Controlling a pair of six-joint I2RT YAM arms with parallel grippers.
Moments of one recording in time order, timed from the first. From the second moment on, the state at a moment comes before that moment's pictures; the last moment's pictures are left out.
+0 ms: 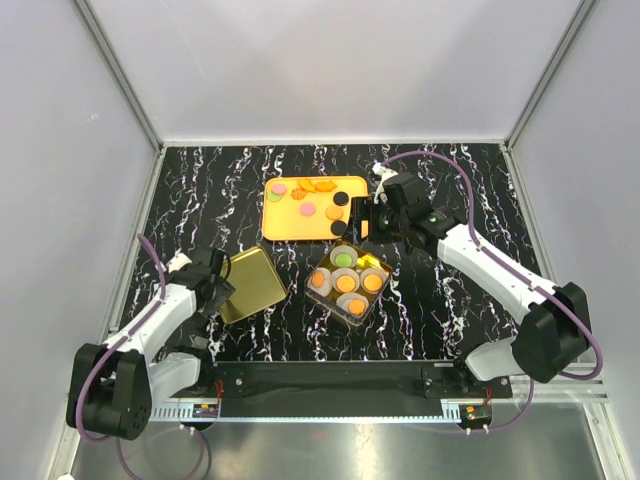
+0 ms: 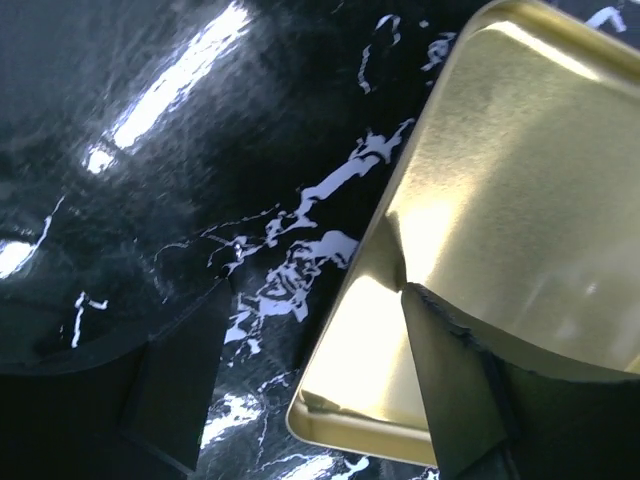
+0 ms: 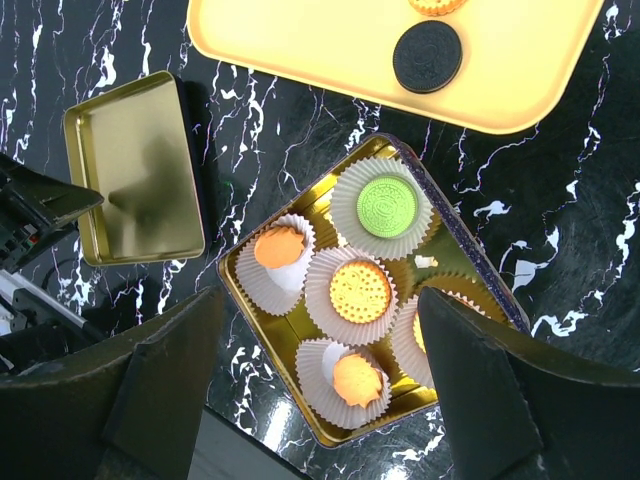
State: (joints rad) left arm -0.19 1.06 0.49 -0.71 -0.35 -1.04; right arm 0.57 1.41 1.15 -0.47 -0.15 0.45
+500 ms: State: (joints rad) left arm -0.14 1.08 0.46 -0.49 -0.27 -0.93; right arm 0.58 1.47 1.17 -0.44 -0.23 0.44
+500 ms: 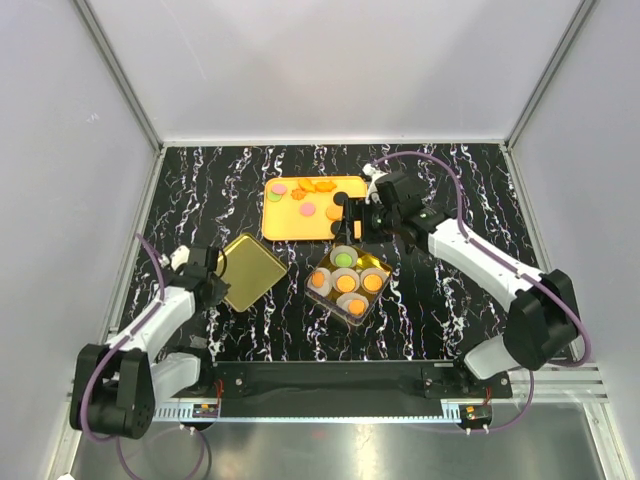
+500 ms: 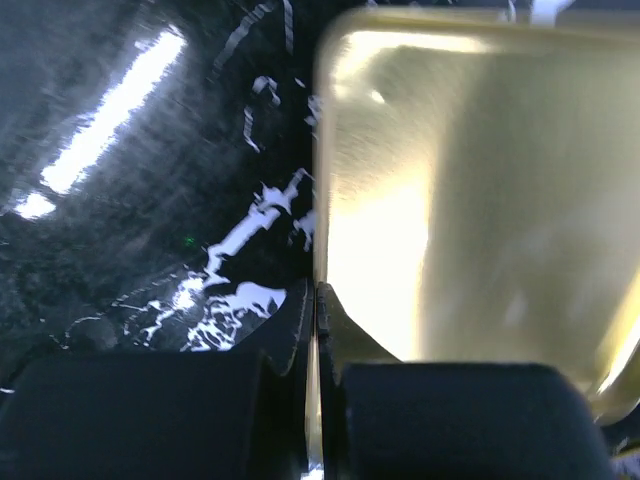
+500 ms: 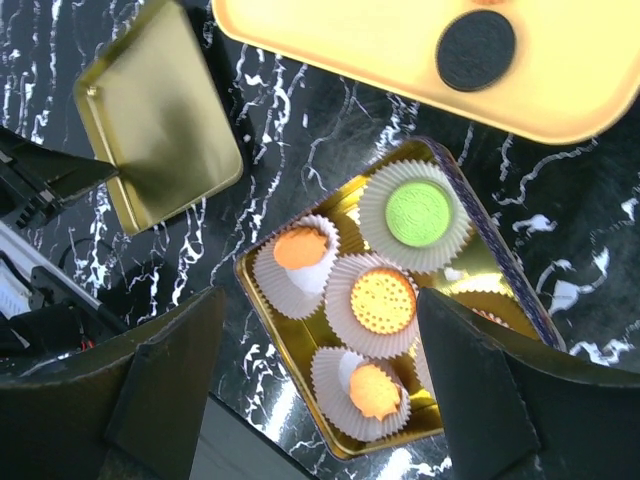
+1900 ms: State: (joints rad) left arm -0.14 0.75 0.65 -0.70 0.03 -0.74; right arm 0.69 2.05 1.70 -0.39 -0.70 0.45
